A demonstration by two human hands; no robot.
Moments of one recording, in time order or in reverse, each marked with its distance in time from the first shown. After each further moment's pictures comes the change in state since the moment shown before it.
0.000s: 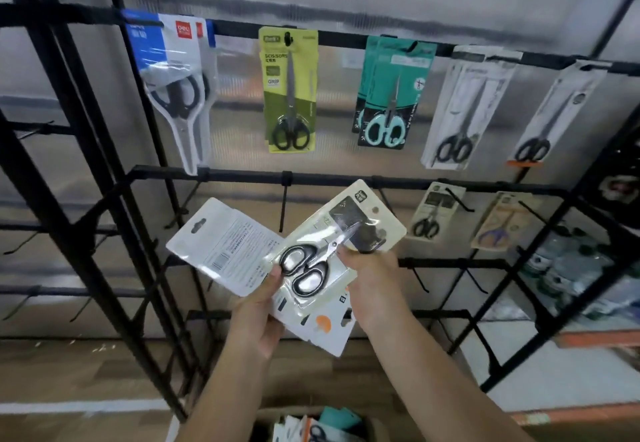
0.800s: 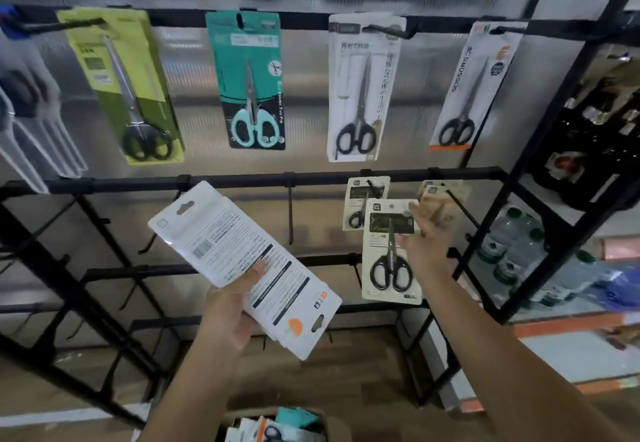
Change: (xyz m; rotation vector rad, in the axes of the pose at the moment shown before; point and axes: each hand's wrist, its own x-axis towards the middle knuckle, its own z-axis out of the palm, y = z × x) left_hand 0.036 -0.101 0.118 0.271 0.078 -0.062; right_hand 0.175 -0.111 -0.245 -0.596 0.338 -0.318
